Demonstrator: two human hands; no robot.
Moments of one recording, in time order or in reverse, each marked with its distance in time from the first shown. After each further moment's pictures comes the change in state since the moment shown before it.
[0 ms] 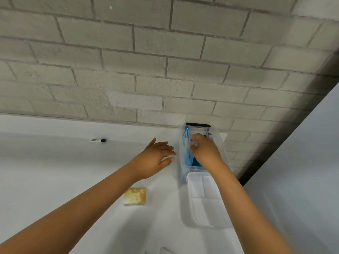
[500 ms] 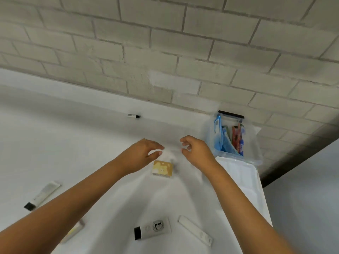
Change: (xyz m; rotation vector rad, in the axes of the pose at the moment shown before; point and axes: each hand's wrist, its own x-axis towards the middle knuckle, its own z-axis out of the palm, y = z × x) left_hand -0.134 -0.031 -0.010 -0.132 0.084 -0.330; right_hand -0.058 -0.054 0.079 0.143 -0.246 -0.267
